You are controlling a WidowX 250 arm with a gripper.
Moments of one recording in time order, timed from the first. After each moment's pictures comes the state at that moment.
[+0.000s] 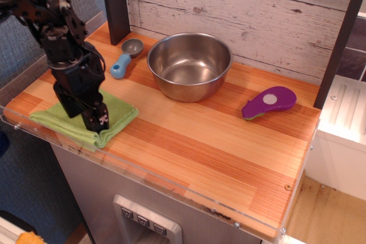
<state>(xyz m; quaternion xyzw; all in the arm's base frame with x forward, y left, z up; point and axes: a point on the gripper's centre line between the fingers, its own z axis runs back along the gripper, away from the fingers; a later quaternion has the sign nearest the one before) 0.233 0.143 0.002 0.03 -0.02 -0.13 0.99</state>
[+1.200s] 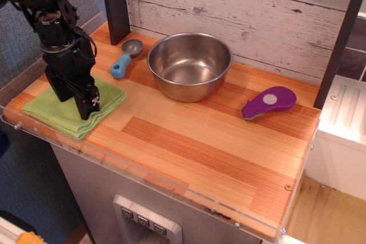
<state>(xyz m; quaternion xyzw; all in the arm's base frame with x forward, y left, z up) 0.254 0.166 0.005 0.05 -0.03 -0.10 0.99</state>
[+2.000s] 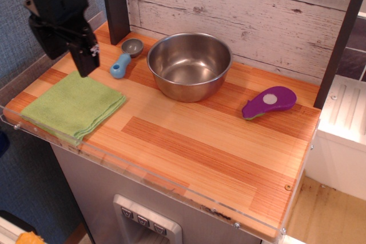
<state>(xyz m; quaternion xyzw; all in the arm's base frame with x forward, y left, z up) 0.256 0.129 0.104 0.04 -0.08 -0.08 0.99</state>
